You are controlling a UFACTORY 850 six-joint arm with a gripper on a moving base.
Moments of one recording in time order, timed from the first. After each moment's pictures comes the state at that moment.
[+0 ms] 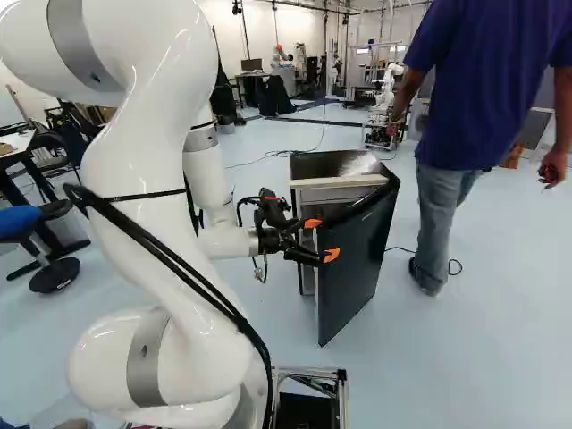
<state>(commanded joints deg) 11.4 -24.2 -22.0 78.5 78.3 0.0</state>
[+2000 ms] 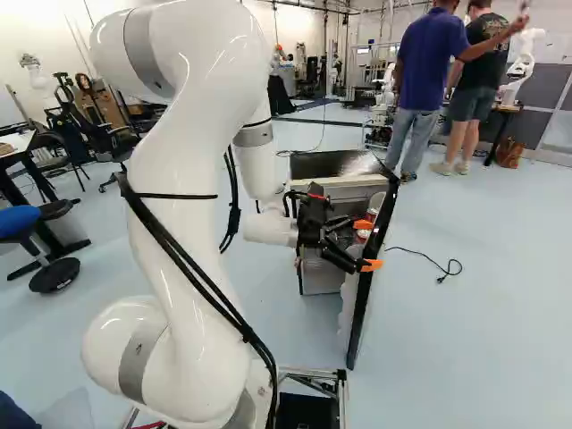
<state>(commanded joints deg) -9.5 -29.5 -32.3 80.9 81.1 0.0</state>
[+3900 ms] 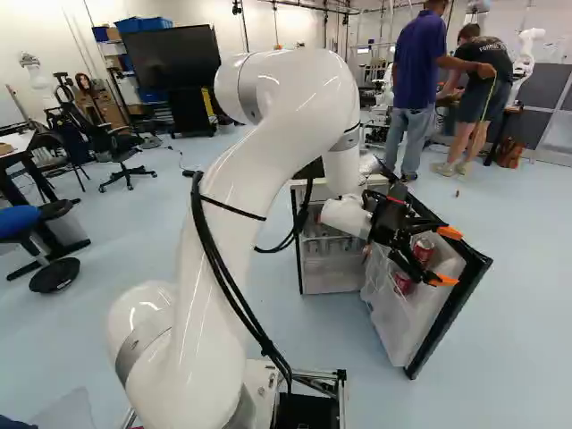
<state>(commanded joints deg) -32.6 -42.5 -57.2 82.1 81.1 0.0</state>
